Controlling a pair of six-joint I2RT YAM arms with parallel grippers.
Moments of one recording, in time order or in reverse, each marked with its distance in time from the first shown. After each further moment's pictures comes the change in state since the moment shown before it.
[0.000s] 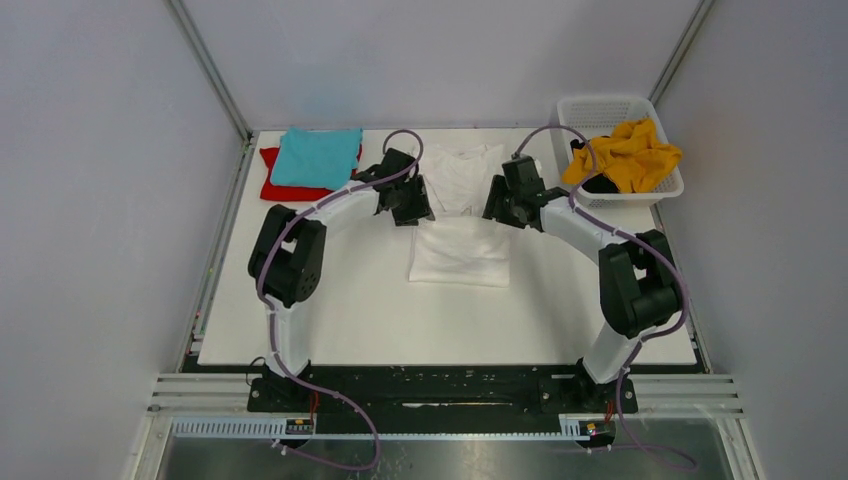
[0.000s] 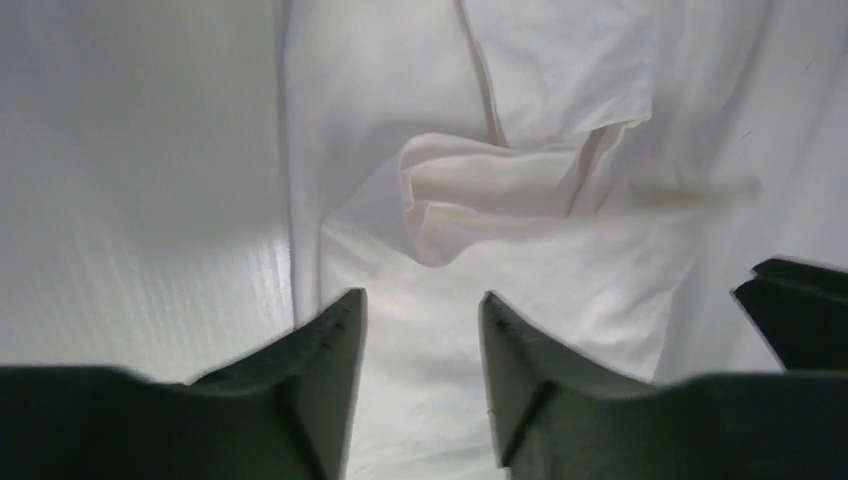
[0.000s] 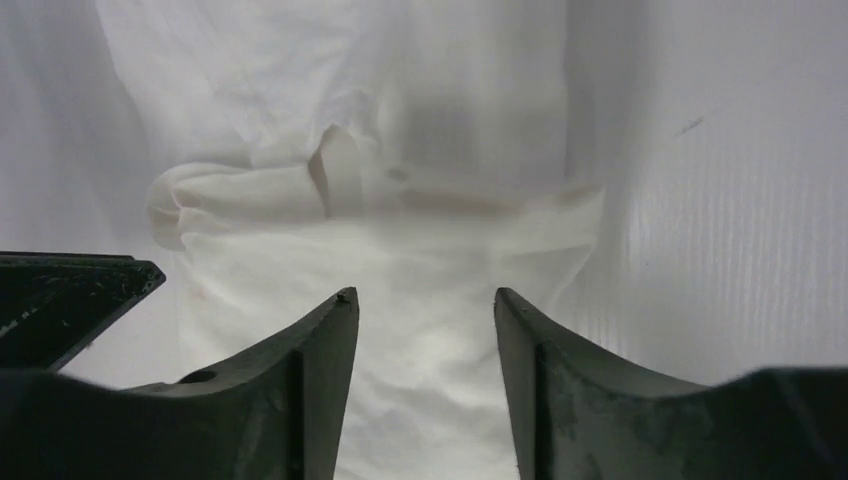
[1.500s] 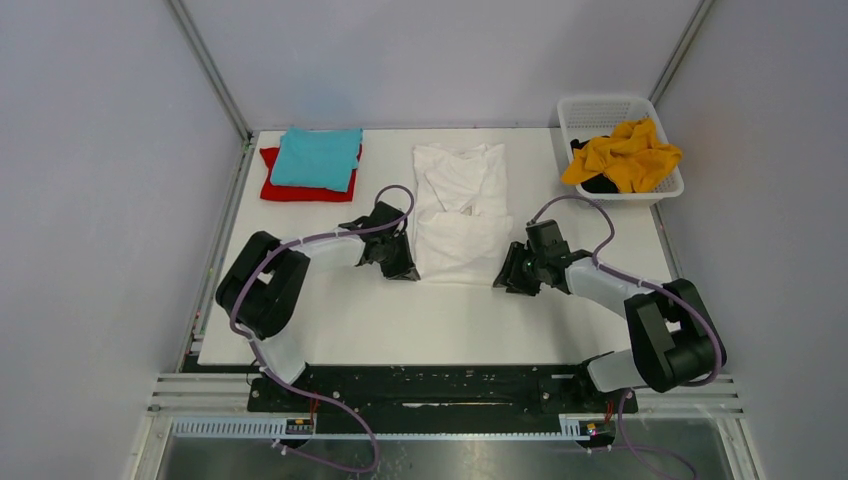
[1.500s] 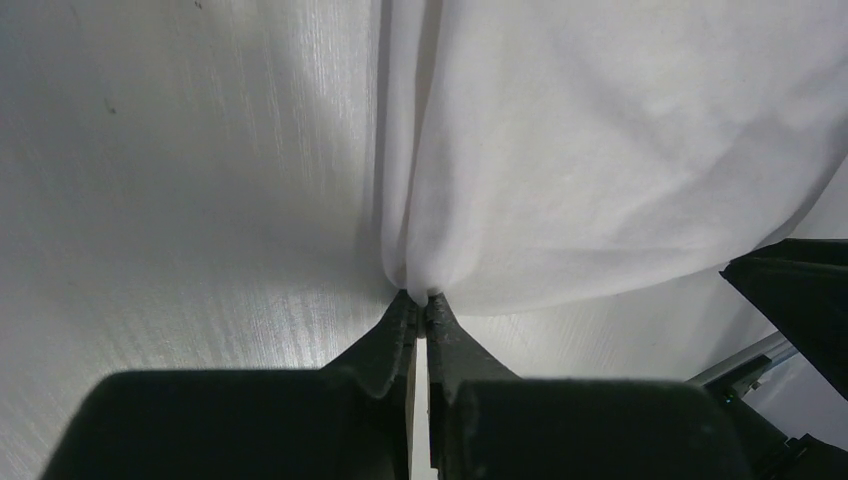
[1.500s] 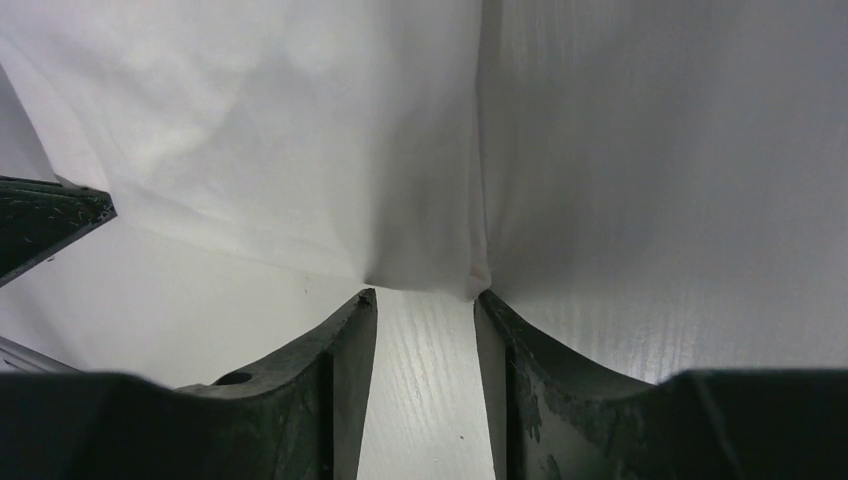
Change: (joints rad) left arm -0.070 -0.264 -0.532 0.147 0.090 -0.086; right arm -0.029 -0.303 -0.536 0.072 -0.285 0.090
